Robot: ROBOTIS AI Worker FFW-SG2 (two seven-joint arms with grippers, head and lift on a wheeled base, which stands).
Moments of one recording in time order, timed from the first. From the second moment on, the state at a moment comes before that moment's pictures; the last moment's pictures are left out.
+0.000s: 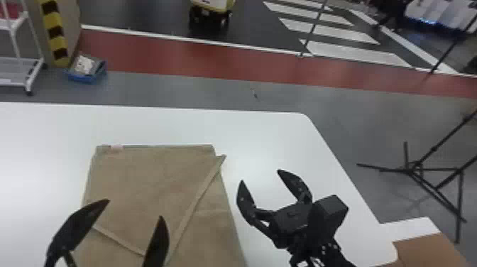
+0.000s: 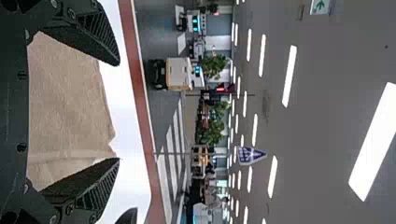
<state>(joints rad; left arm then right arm) 0.68 0.20 -0.36 -2.17 -0.11 -0.14 0.02 0.57 -0.28 0.01 -2.11 -0.12 0.06 0.06</state>
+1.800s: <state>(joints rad) 0.55 0.14 -0.02 -2.02 0.16 -0.10 0.00 0.22 -0.21 0.65 -2.25 0.48 1.23 0.32</state>
